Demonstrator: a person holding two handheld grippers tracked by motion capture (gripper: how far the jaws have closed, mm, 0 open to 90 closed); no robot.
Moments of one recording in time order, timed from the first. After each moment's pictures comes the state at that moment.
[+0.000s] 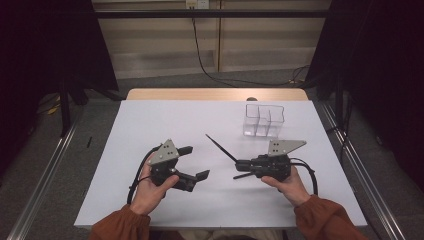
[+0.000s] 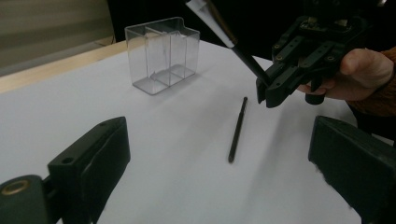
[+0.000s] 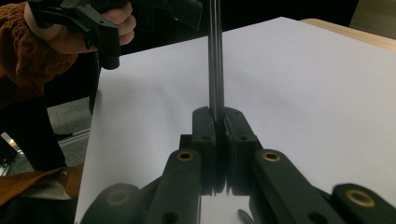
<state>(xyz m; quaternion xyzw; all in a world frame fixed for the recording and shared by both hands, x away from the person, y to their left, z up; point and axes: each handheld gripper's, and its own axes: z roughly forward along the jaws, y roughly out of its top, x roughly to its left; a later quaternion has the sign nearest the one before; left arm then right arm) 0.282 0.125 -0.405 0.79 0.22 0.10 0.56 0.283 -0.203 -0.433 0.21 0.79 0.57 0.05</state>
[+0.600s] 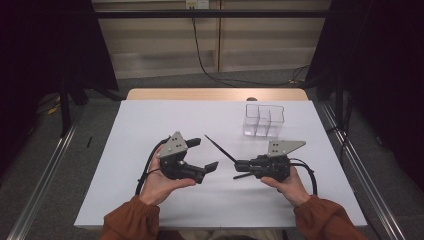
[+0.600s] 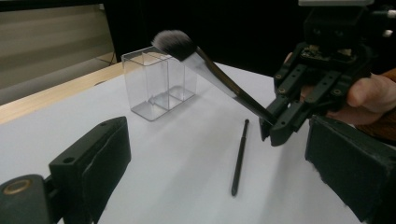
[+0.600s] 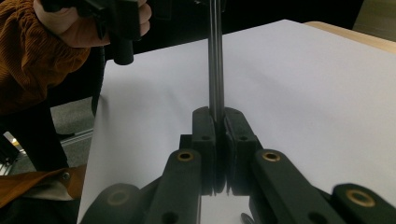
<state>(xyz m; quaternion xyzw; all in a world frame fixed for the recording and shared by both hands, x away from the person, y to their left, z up) 0.295 0.104 -0.394 0.78 0.21 0.10 0.58 0.282 -0.201 -0.433 0.21 0.79 0.57 0.04</state>
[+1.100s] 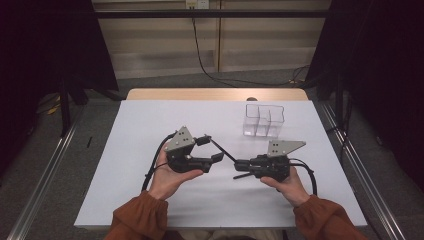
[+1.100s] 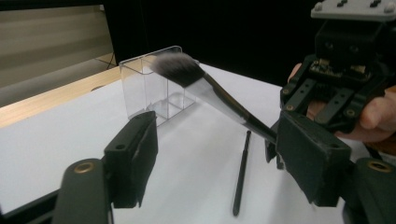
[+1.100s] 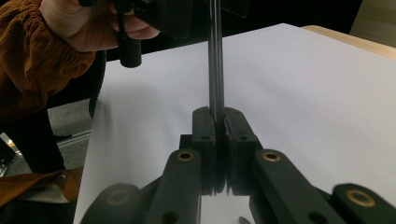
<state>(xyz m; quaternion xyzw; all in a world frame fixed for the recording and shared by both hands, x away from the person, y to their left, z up) 0.307 0.088 -0.392 0.77 0.21 0.08 0.59 0.282 -0.200 -0.433 0.20 0.79 0.58 0.05</state>
